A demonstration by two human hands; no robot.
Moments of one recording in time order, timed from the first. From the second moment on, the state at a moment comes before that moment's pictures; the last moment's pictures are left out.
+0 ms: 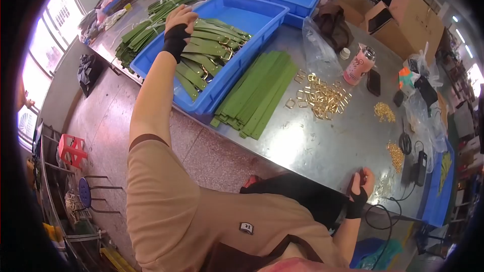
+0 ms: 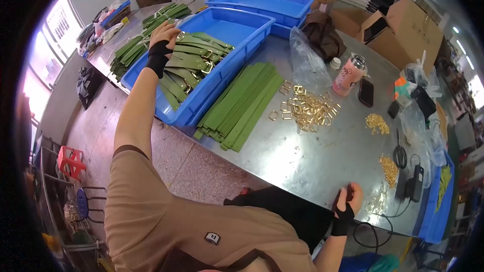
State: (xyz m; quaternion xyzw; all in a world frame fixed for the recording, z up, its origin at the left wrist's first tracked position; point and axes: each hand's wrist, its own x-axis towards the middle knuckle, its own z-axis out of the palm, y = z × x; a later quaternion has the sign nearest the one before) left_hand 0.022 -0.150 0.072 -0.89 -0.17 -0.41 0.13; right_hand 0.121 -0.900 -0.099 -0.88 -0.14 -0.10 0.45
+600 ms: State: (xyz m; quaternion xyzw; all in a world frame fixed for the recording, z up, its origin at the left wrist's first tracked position) left_hand -0.014 -0.297 0.131 -0.76 -0.15 -0.28 -0.57; right_hand 0.124 -0.892 -0.109 -0.88 -0.19 -0.15 0.42
